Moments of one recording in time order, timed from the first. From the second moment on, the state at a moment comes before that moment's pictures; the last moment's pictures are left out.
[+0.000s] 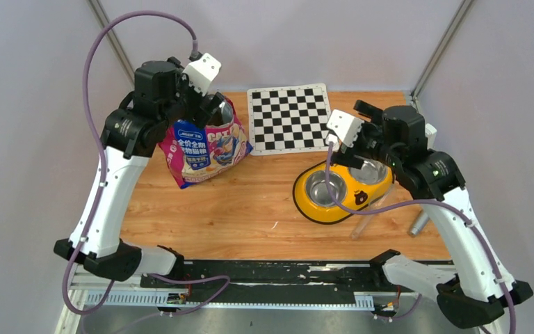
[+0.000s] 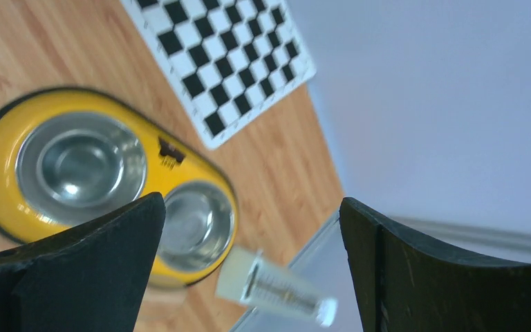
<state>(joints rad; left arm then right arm) -0.42 1.36 1.91 -0.95 -0.16 0.44 0.51 1.08 1.50 -0.85 -0.07 -0.91</state>
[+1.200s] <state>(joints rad) -0.66 1.22 1.68 -0.92 0.07 0.43 -0.69 1.37 0.97 -0.82 -0.71 -0.66</state>
